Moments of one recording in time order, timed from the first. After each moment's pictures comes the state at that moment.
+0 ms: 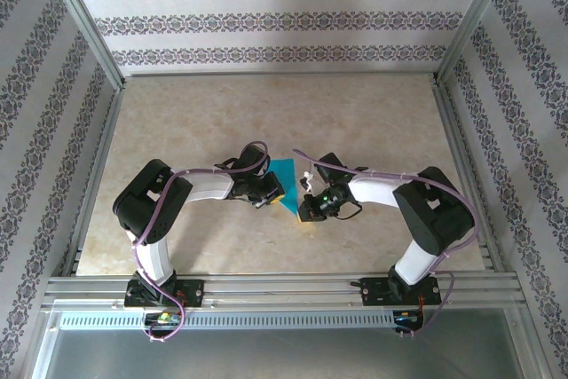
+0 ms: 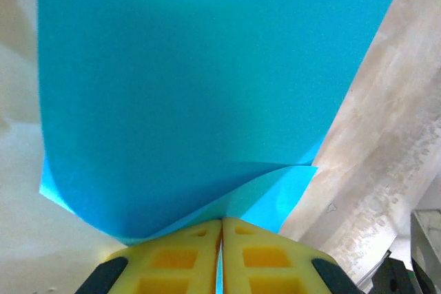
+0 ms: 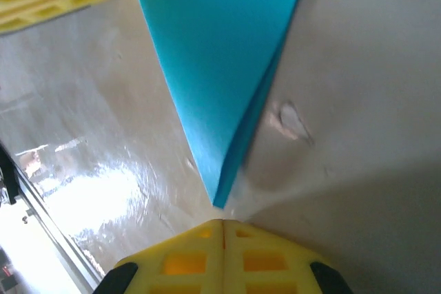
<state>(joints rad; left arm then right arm) -0.60 1.83 0.91 -0.07 0.41 -1.16 0.55 1.66 0.76 -0.38 -0.64 0.38</state>
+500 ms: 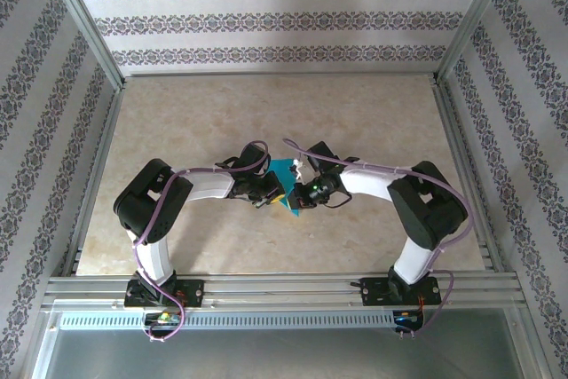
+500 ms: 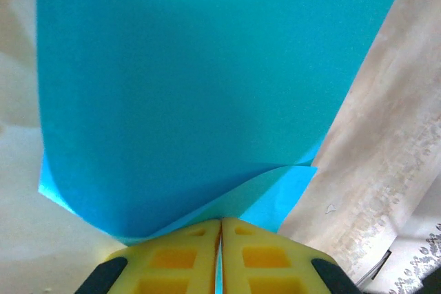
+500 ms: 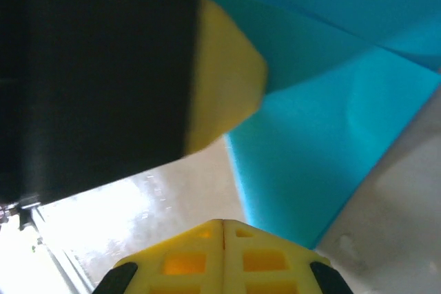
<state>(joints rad) -0.60 1.84 0.92 -0.08 0.41 -1.16 0.59 1.75 0.90 -0.36 -0.61 0.37</state>
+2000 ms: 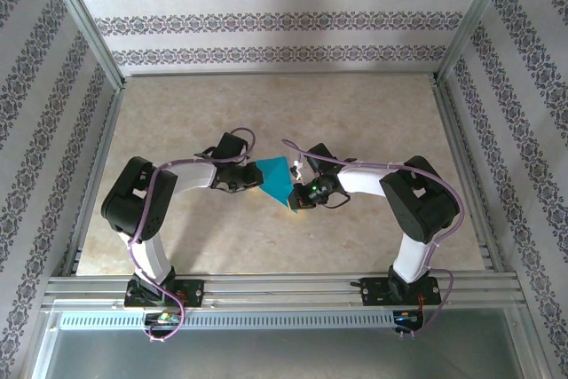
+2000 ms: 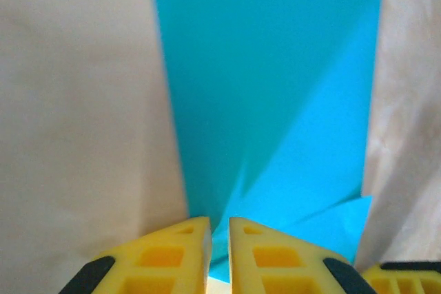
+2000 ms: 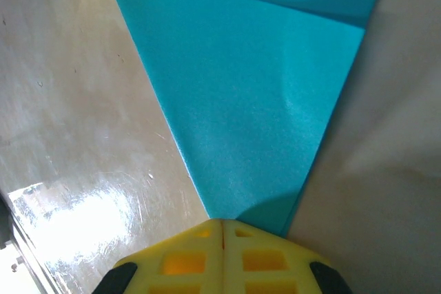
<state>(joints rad) -0.41 1.79 0.93 -0.19 0.35 -0.67 0.57 1.80 0.89 -0.30 -0.59 0.37</state>
